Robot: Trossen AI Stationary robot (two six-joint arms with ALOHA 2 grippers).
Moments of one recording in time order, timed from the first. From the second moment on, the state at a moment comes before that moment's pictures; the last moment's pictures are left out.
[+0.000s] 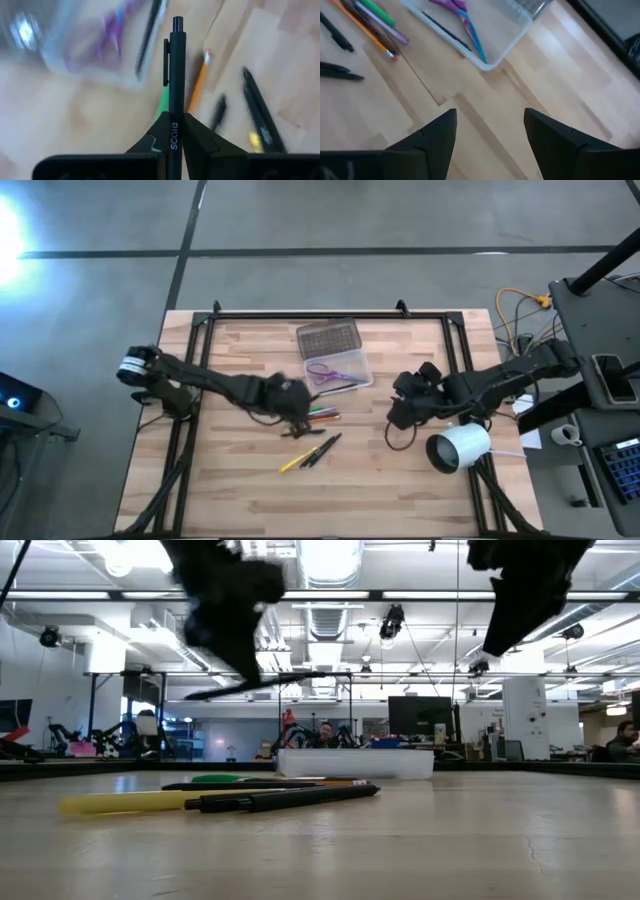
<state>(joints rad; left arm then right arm) -0.14 1.59 1.21 -0.69 -0.33 -0.54 0.32 1.25 1.00 -1.04 0.59 0.88</state>
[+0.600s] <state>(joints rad) 0.31 2.15 1.87 -0.76 0.08 0.35 0.33 1.27 1.00 -1.04 0.63 1.25</state>
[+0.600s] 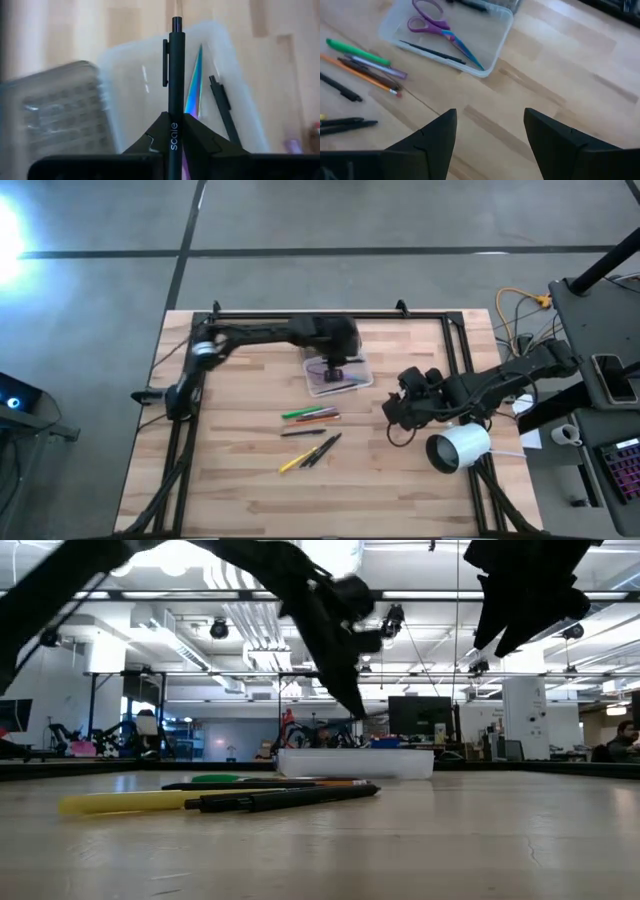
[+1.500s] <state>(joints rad) 0.31 1.96 1.81 -0.96 0.11 0.18 0.25 1.29 1.01 -0.86 0.43 0.69</state>
